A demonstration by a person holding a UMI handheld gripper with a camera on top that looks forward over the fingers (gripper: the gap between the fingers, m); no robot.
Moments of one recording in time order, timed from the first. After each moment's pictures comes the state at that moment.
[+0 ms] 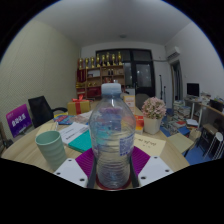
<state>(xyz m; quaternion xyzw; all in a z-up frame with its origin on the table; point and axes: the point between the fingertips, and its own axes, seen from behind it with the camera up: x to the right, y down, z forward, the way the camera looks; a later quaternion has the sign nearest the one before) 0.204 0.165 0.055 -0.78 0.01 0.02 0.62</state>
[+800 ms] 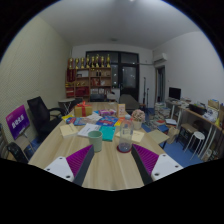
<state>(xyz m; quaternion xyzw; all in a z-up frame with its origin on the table) 0.084 -0.109 0.200 -0.80 0.07 -0.06 0.60</state>
